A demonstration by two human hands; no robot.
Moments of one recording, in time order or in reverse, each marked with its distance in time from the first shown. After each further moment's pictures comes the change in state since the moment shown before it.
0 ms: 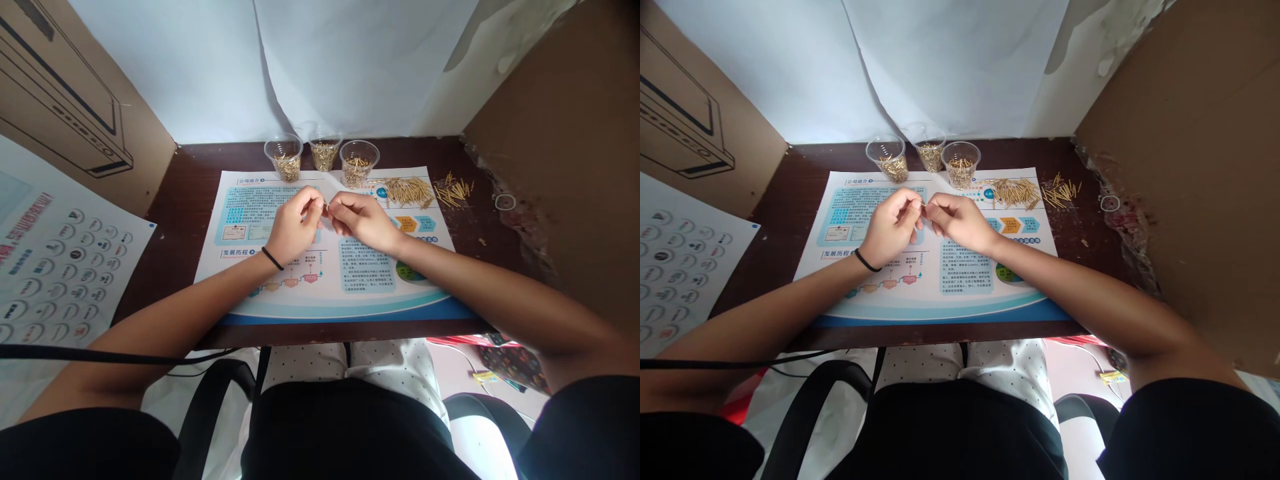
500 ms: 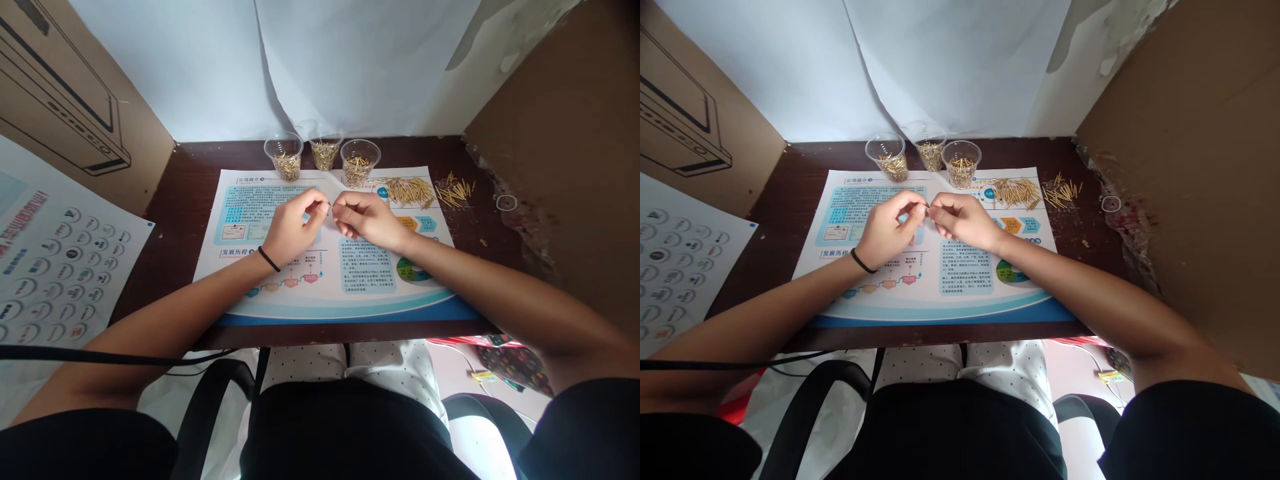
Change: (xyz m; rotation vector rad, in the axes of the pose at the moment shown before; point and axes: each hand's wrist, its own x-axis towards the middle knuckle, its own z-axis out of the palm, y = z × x) left_hand -0.002 0.003 -0.005 0.224 0.008 0.165; right_hand -0.002 -0.001 -0.009 -0.009 -0.066 0.051
